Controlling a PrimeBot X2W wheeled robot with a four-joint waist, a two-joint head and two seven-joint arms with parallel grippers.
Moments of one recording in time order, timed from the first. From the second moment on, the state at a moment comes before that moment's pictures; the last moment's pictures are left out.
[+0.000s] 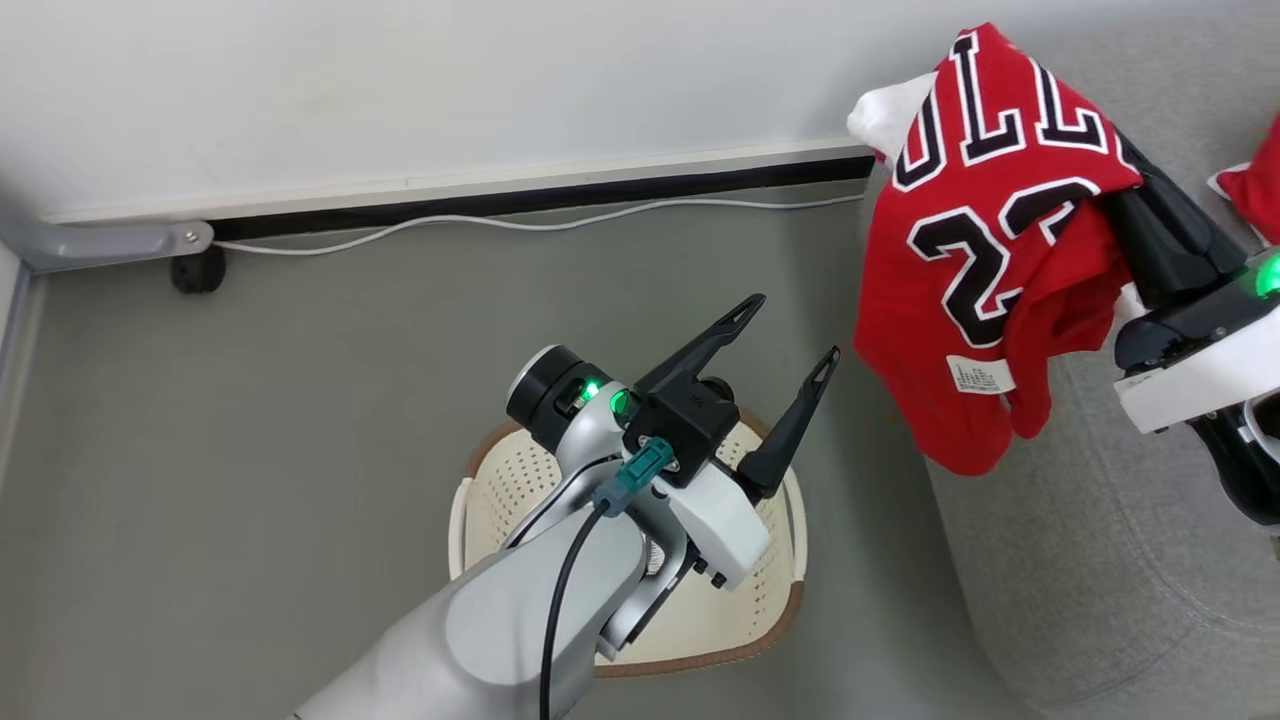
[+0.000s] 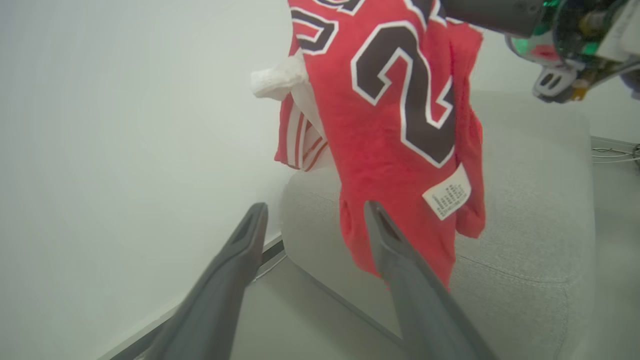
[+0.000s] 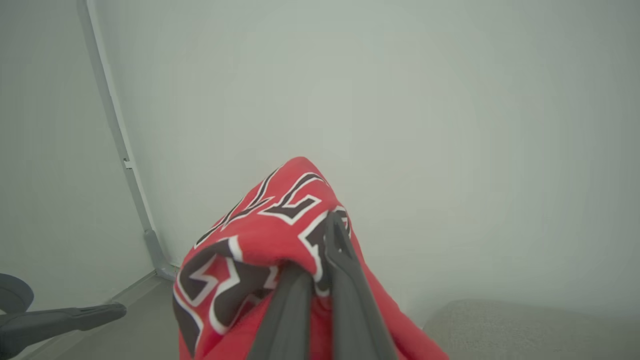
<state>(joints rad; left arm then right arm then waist) -0.72 0.05 -1.02 0.43 -0.54 0.18 -0.26 -0.65 -0.62 0.59 0.17 0.79 0.13 -0.26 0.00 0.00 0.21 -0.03</state>
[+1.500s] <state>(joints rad) -0.67 0.05 -0.97 0.53 -0.49 0.00 -0.26 -0.40 -0.56 0.11 0.16 0.69 0.13 -0.26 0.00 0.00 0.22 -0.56</state>
